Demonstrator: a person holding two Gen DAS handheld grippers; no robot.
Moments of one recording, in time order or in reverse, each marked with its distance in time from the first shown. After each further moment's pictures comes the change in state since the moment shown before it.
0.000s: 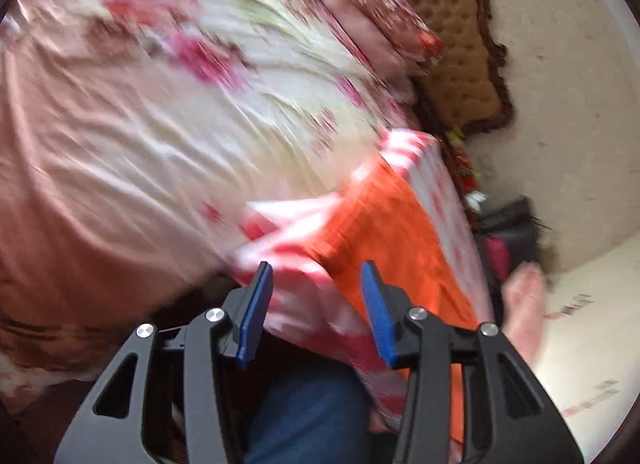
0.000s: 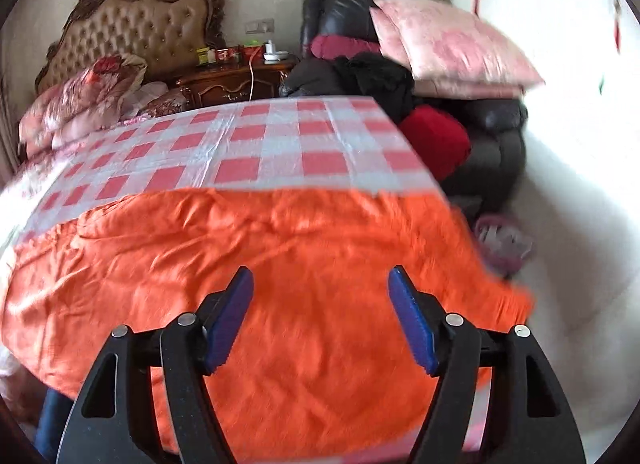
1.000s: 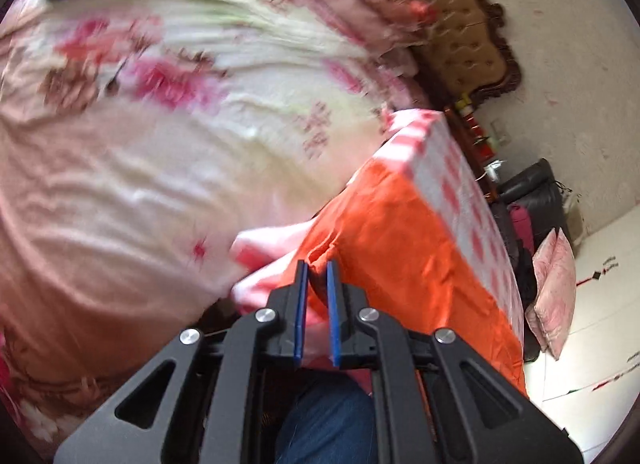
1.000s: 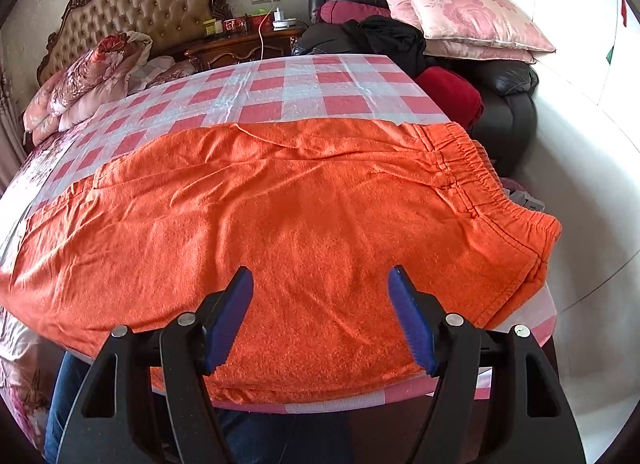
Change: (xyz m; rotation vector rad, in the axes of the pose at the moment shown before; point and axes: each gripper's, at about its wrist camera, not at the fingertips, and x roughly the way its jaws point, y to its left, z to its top) left arm 0.029 -0.036 0.027 0.130 0.047 0.165; right arm 0.000 0.015 -0.032 -0.036 0.091 0.012
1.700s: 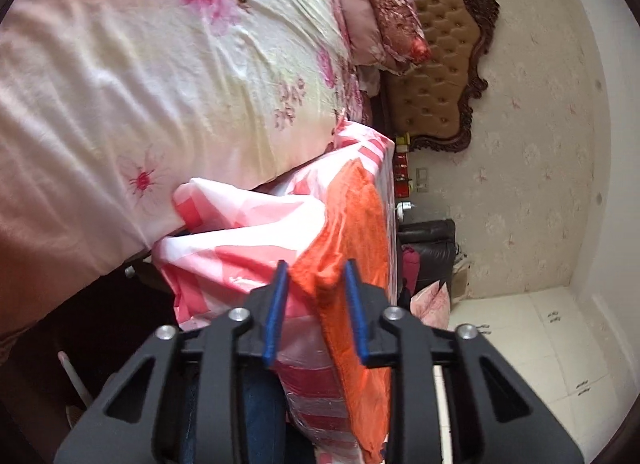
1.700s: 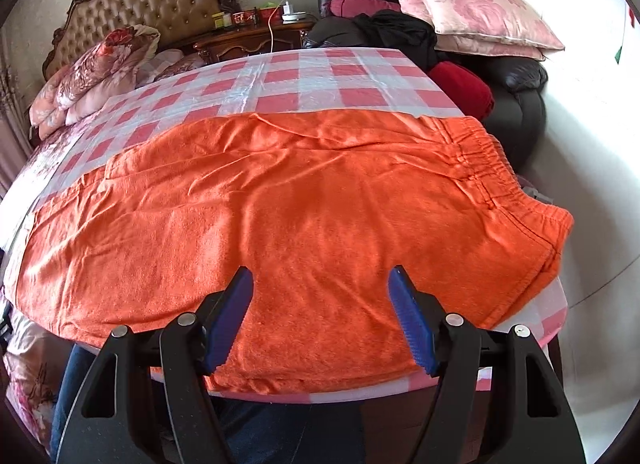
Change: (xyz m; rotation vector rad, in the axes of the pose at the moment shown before) left arm 0.037 0.062 -0.010 -0.330 0.040 -0.450; right arm 0.001 0.019 -0.003 -0.030 0.031 -0.004
